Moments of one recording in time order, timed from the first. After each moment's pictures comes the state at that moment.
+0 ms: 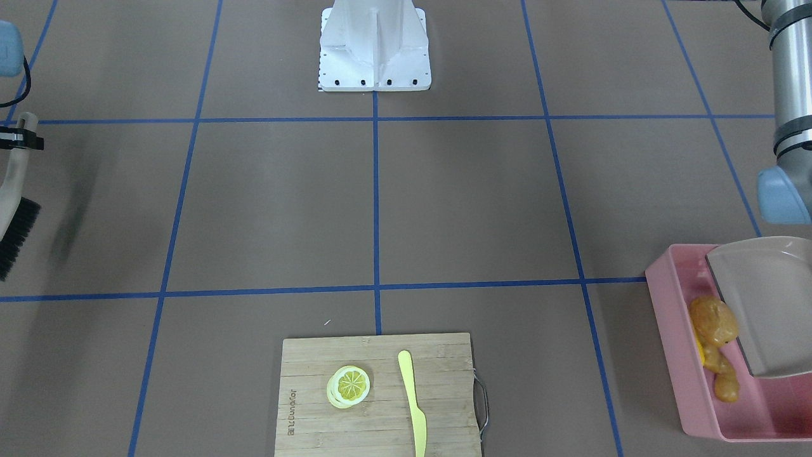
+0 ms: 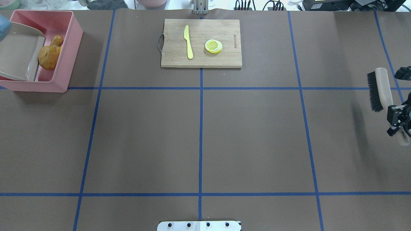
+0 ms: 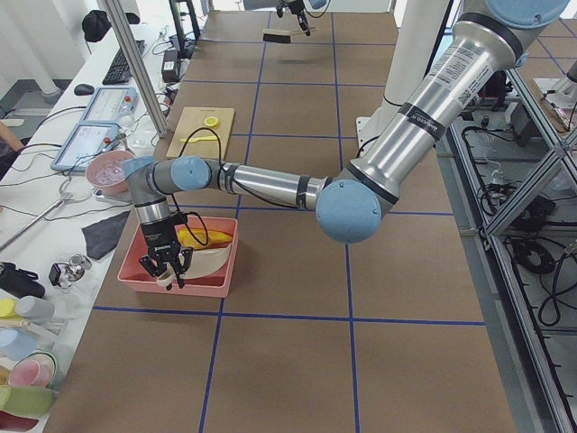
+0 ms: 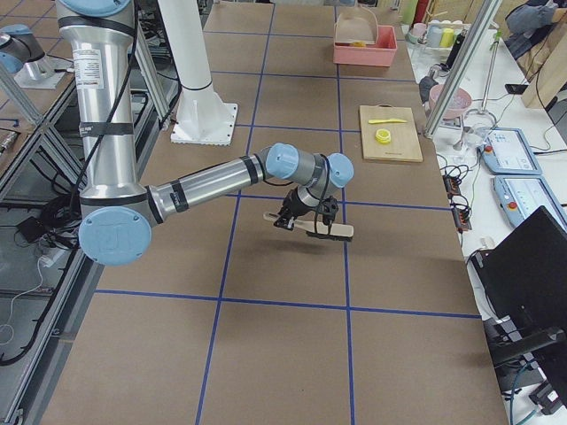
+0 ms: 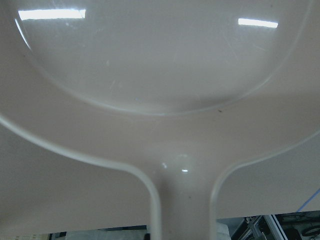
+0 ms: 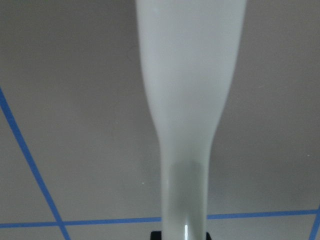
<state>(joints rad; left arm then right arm) -1.32 -2.19 -1.10 -1.24 -1.70 1.32 1.17 -1.50 1.84 -2.24 2.52 0.16</state>
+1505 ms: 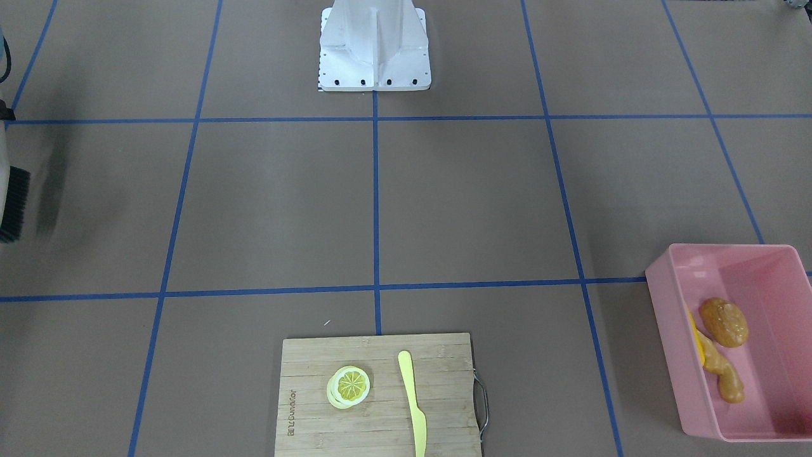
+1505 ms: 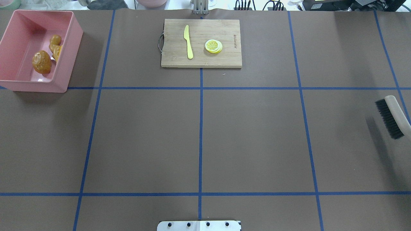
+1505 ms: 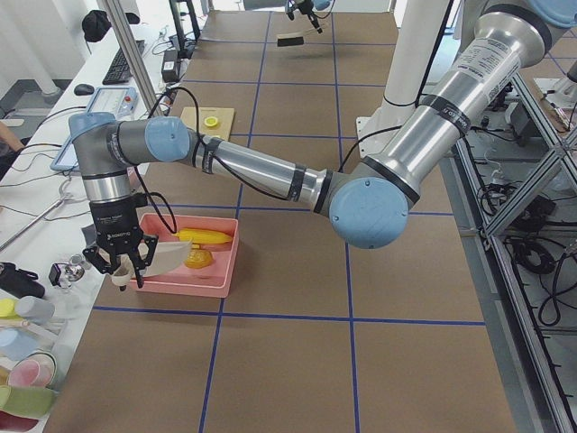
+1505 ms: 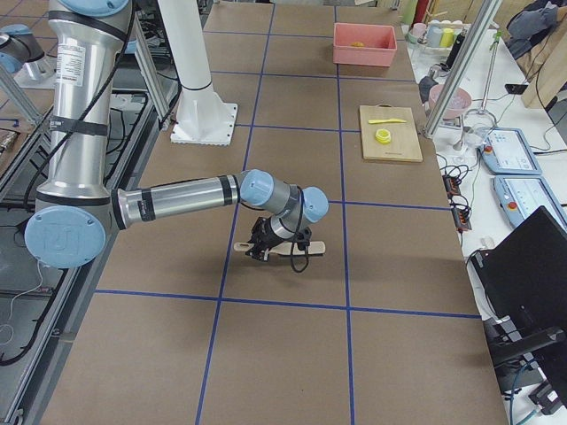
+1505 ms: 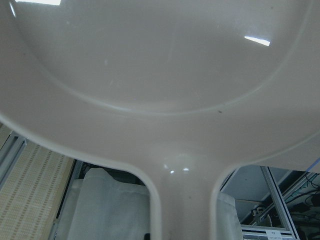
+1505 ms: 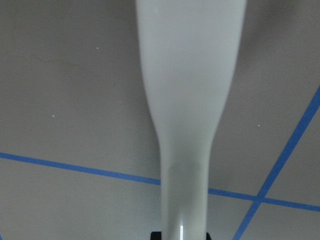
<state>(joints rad) -1.59 -2.24 -1.25 -1.12 -1.73 1.21 1.18 -1.71 1.86 -2.16 2.44 -0.21</state>
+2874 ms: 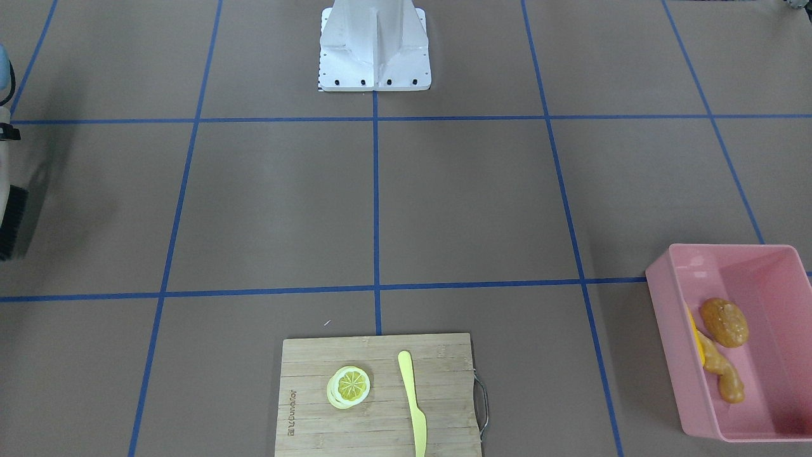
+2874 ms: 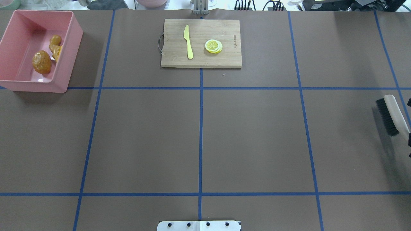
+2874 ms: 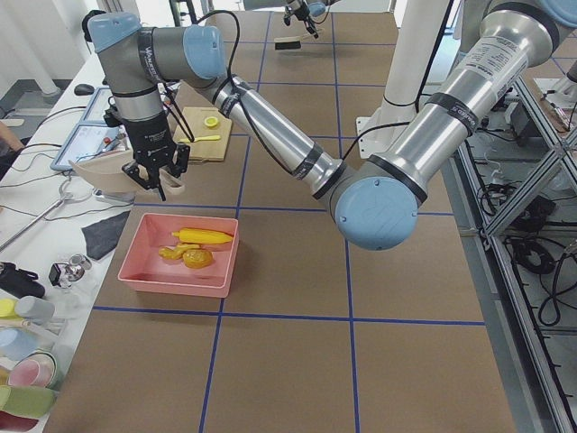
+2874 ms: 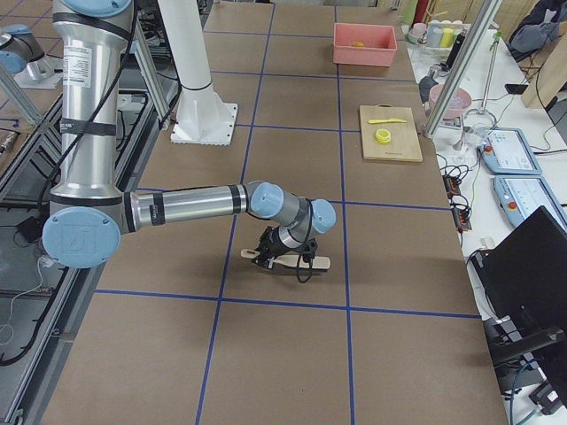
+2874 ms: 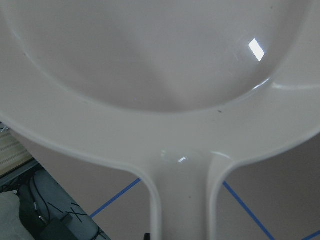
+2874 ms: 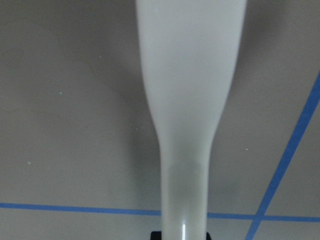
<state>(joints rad) -1.59 -2.22 -1.65 -0.82 -2.15 0.81 1.15 -1.66 1.74 -2.09 2.45 -0.07</state>
